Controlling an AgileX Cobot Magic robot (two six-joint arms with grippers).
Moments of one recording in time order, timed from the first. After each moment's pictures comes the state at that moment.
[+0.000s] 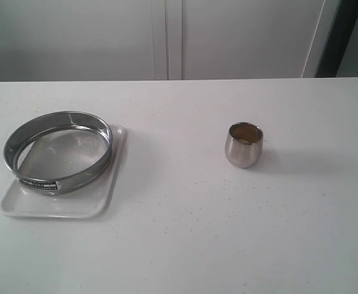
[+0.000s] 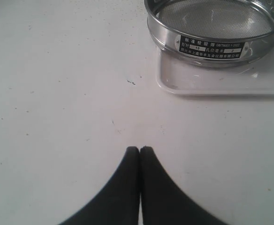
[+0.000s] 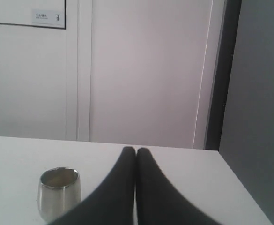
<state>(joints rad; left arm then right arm) 0.06 0.00 0.02 -0.08 0.51 0.14 0.05 0.01 -0.01 -0.01 -0.06 -0.01</state>
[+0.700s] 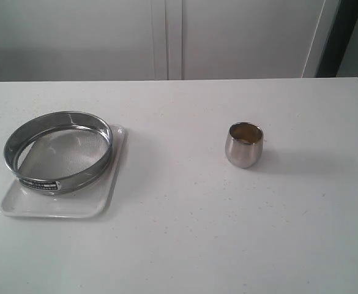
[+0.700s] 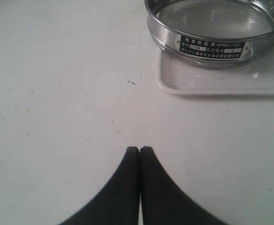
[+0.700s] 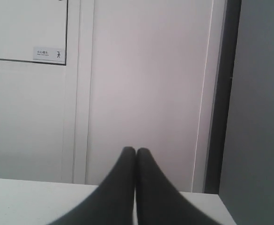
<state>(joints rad) 0.06 0.00 0.02 -0.08 0.51 0.14 0.05 0.28 -0.20 -0.02 -0.22 -0.01</state>
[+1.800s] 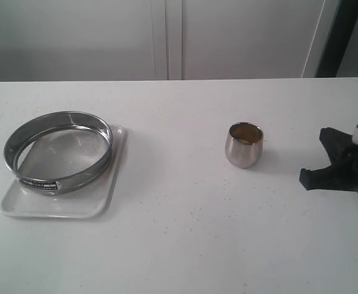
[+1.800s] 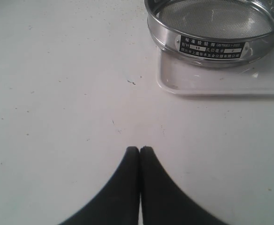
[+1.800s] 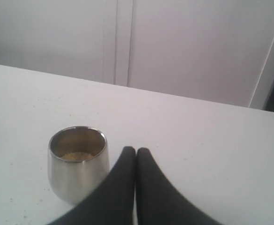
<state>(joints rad) 0.06 0.00 0.02 -0.08 0.51 0.14 0.05 1.44 -0.21 -0.21 -1.02 0.05</state>
